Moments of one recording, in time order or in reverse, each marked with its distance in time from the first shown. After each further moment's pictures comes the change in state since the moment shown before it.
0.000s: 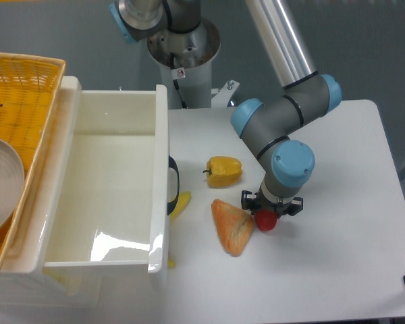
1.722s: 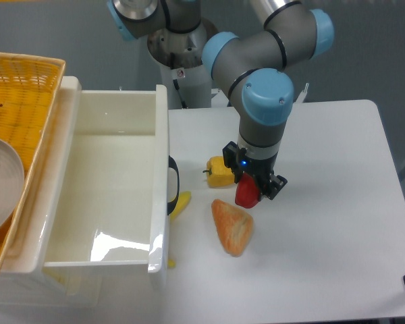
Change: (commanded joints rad) arm -0.072 0.249 0.028 -0.173 -0.026 0.554
